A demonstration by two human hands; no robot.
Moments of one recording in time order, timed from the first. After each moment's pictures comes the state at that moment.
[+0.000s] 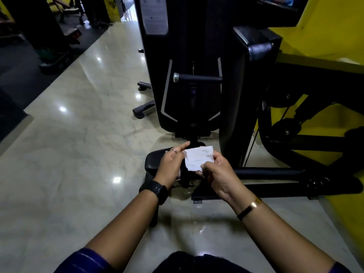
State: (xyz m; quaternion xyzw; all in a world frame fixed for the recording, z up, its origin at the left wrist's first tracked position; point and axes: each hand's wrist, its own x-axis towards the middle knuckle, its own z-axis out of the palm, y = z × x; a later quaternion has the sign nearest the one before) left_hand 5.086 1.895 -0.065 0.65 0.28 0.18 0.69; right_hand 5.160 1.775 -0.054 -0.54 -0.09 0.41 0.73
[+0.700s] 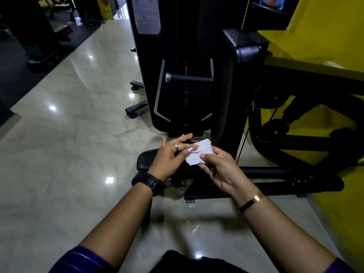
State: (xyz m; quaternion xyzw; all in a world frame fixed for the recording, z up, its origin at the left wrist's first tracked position) left_hand 5.098 1.897 -0.049 0.83 0.13 0.21 0.50; right_hand 5.186 1.757 -0.038 -0.46 -0.06 0.44 0.77
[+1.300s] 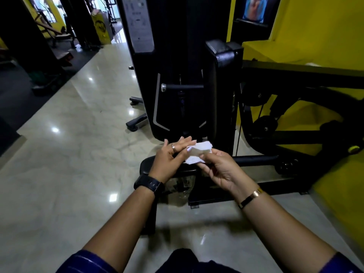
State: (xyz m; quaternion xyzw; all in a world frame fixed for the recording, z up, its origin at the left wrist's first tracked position) left_hand 5.059 1.856 -0.031 0.82 0.10 0.25 0.50; right_hand 5.146 1.719 -0.023 -0.45 -0.04 0.43 0.79
